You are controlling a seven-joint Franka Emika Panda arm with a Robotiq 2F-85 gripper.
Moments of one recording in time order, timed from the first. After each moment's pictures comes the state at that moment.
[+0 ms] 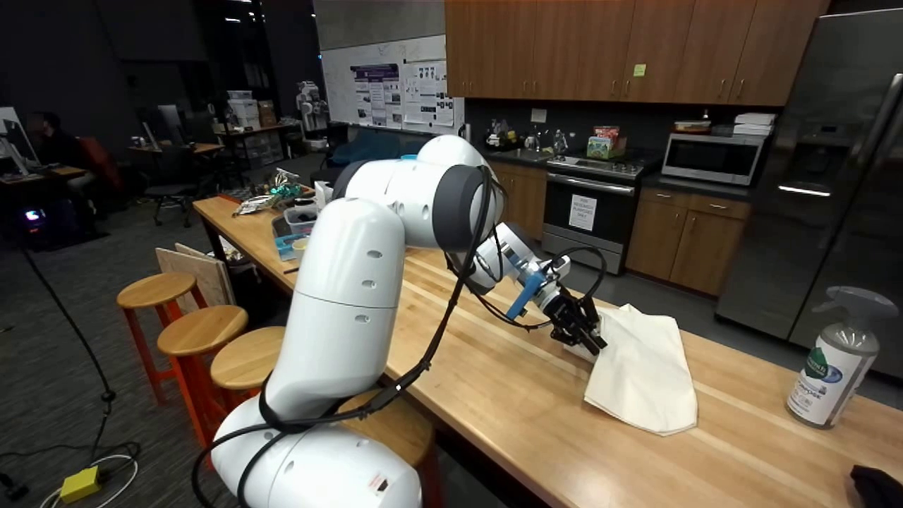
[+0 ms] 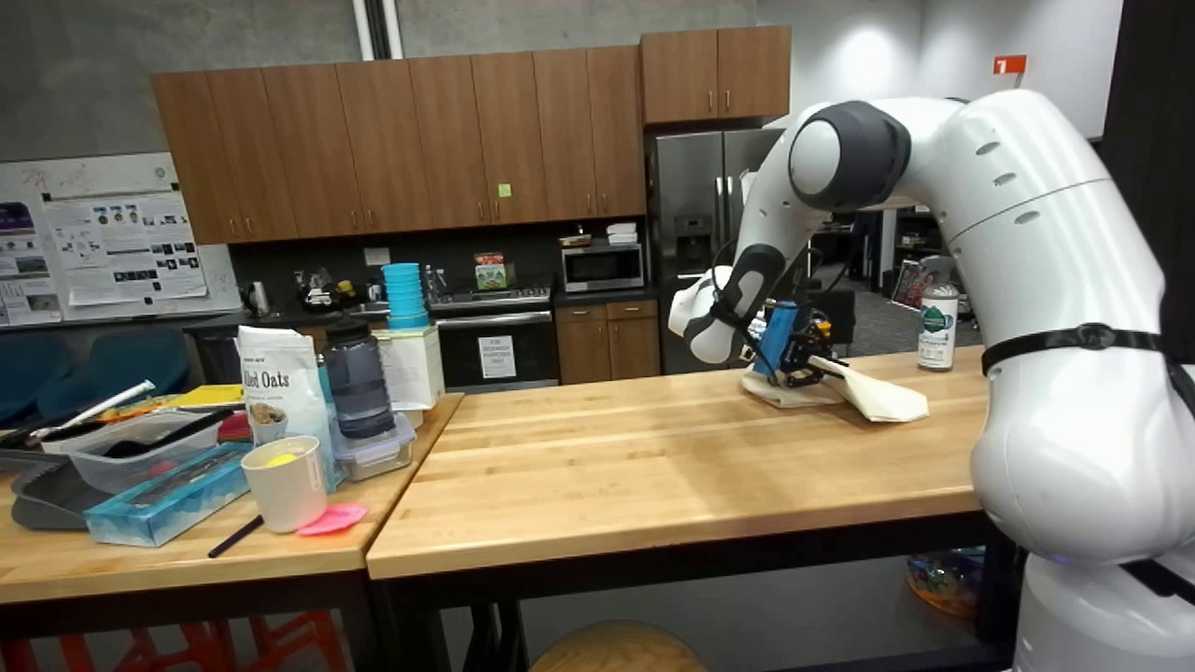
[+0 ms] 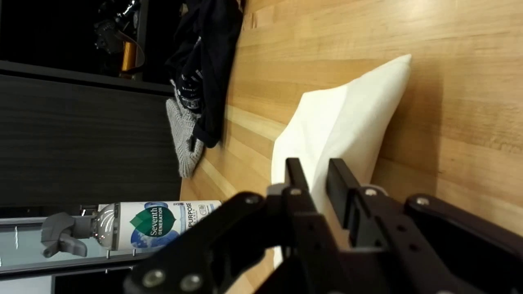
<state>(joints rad) 0.08 0.49 -0.02 -1.80 -0.97 1.55 0.61</state>
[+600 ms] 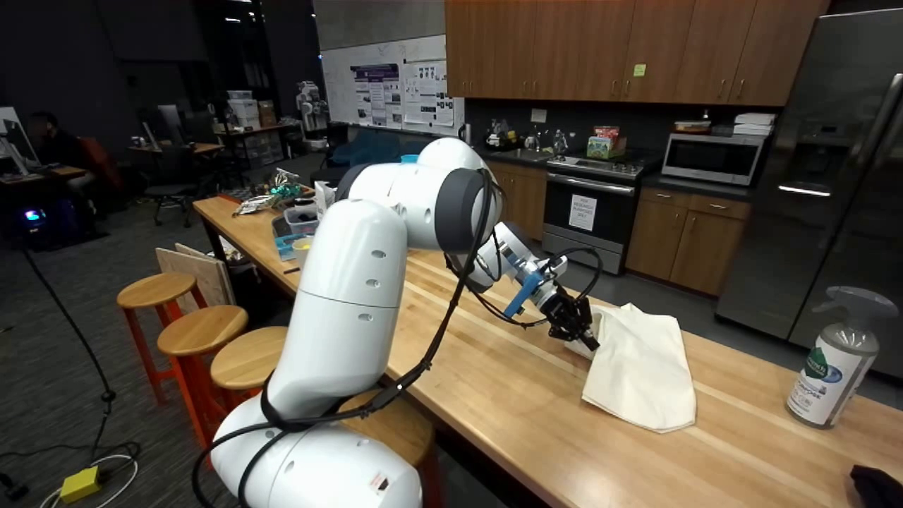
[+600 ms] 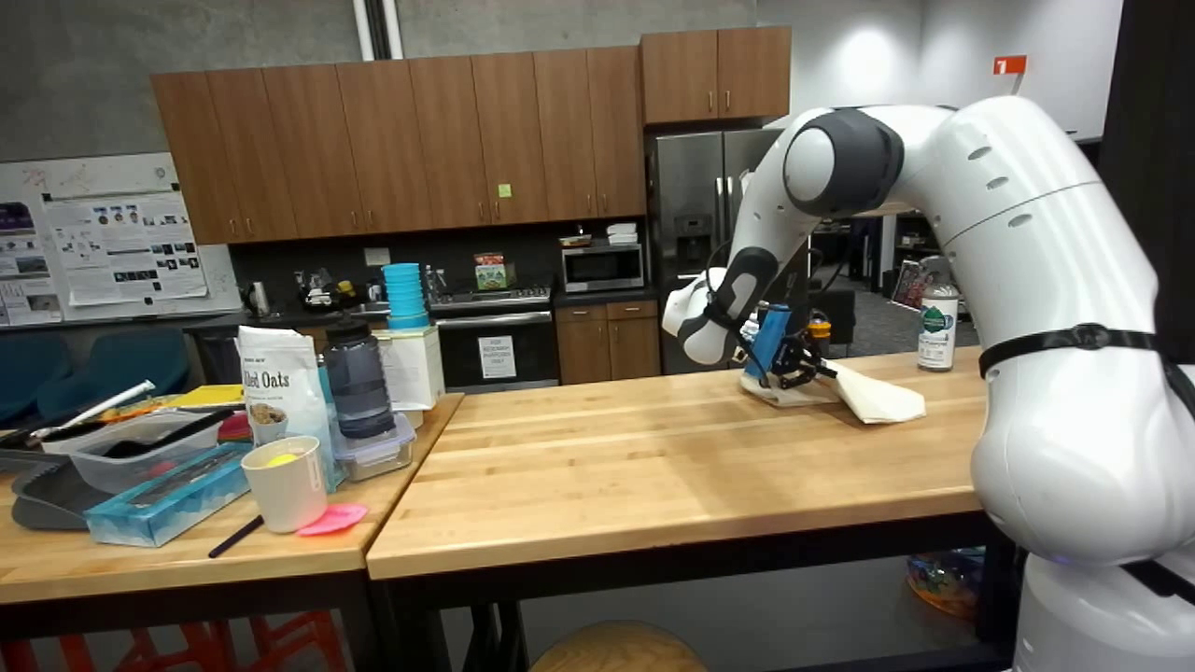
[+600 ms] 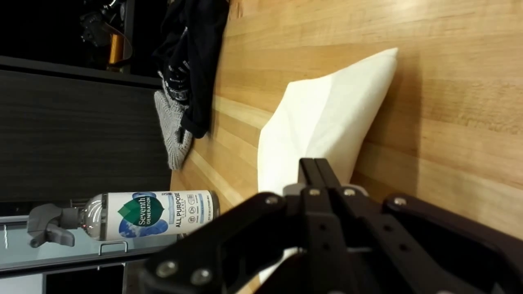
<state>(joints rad) 0.09 0.51 -0.01 -1.76 -0.95 1.57 0.61</state>
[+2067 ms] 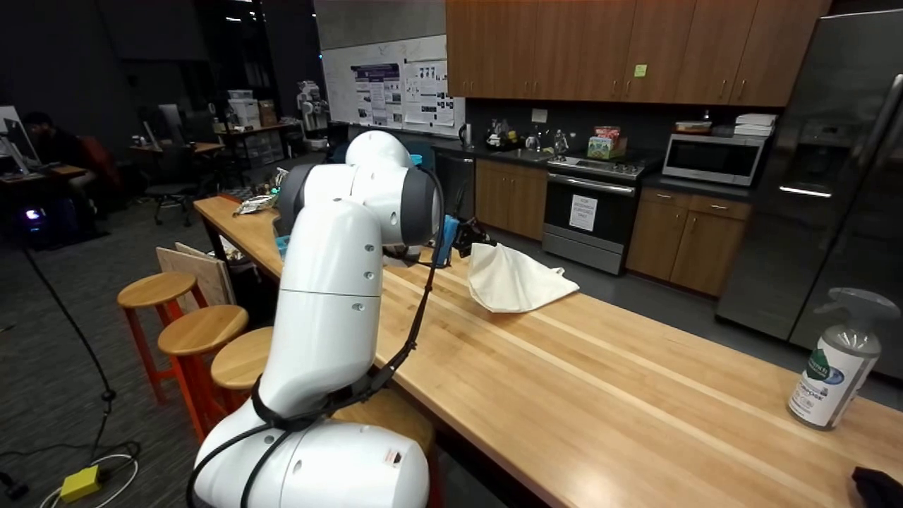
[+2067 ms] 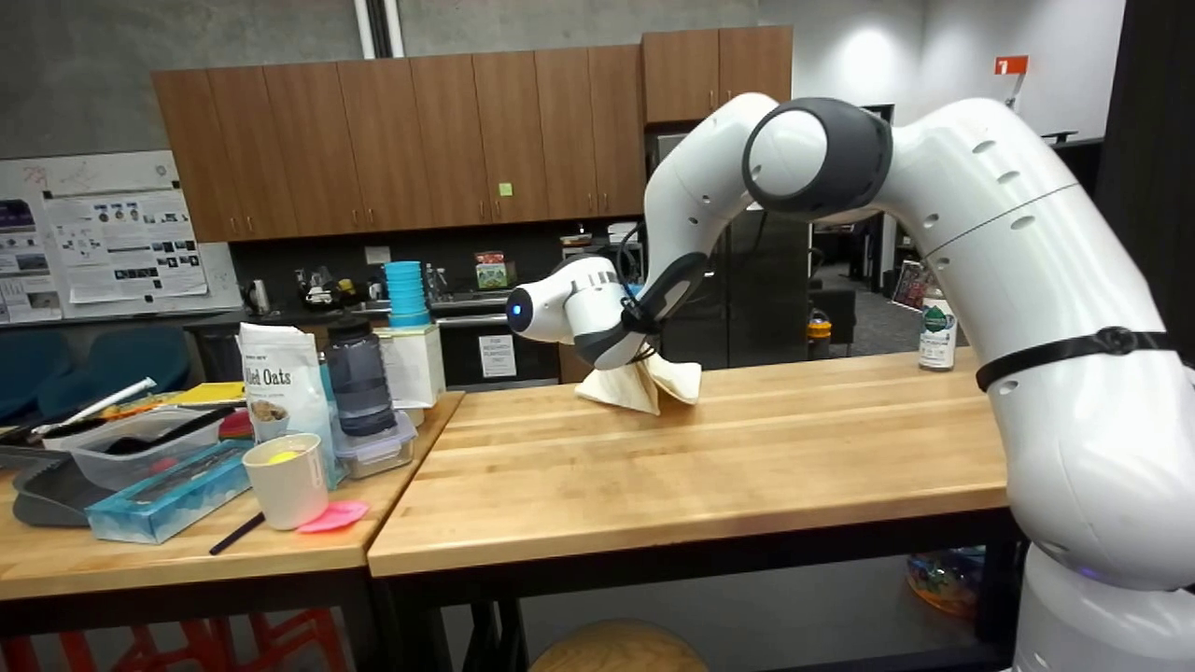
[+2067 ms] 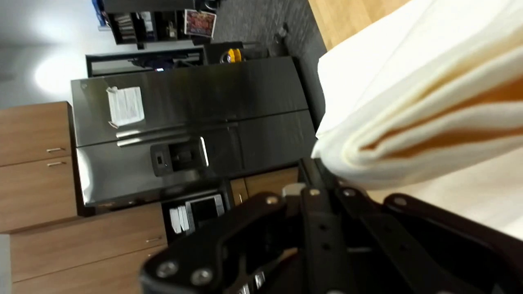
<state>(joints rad) 0.36 0.53 0.17 -1.60 -1.48 1.89 0.61</state>
